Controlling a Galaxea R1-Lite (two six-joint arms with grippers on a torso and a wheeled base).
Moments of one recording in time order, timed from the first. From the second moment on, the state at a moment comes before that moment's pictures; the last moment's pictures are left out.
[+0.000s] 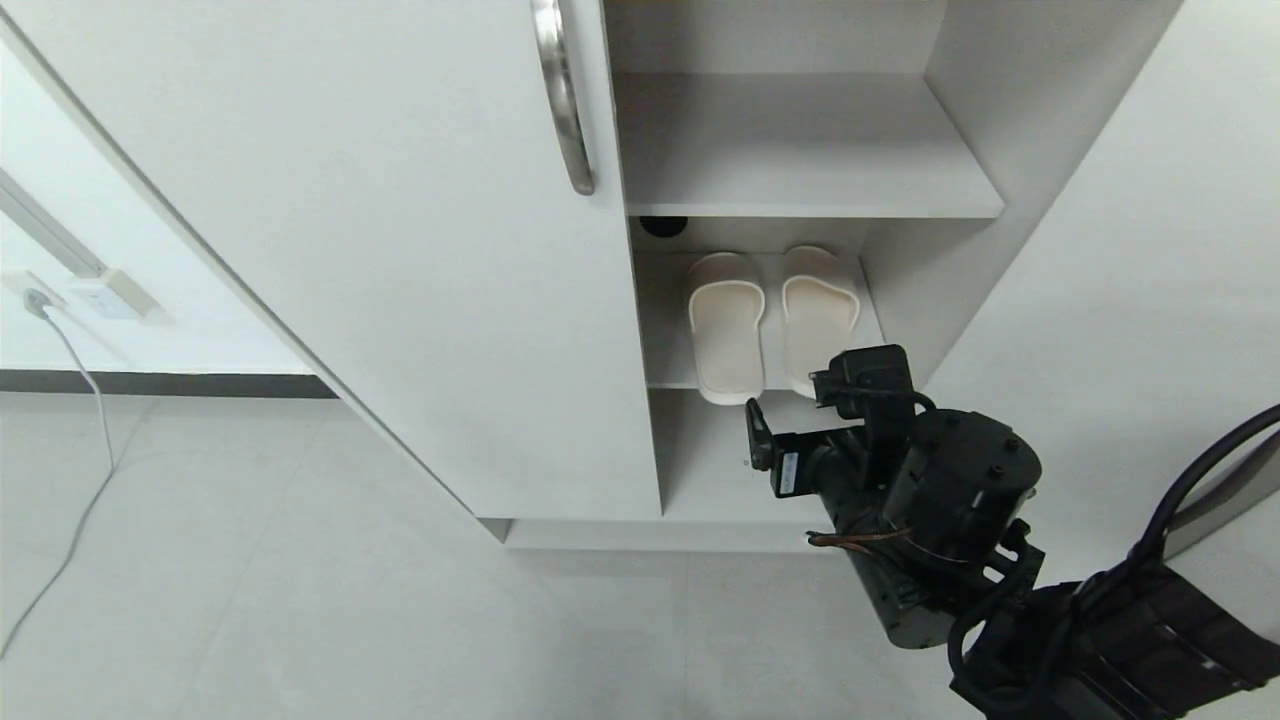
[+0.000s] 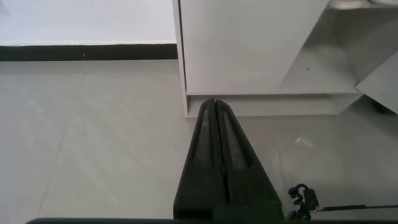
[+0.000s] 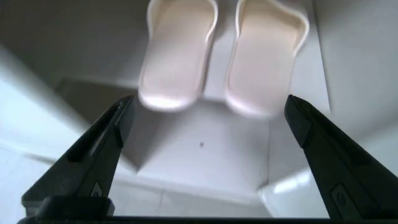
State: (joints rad) left arm 0.00 0.00 0.00 0.00 -0.01 0.01; right arm 0.83 1.98 -0.76 -1.36 -0.68 -0.10
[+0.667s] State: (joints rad) left arm 0.00 0.00 0.00 0.00 -0.01 0.01; right arm 0.83 1.98 -0.77 -1.36 -0.68 -0.11
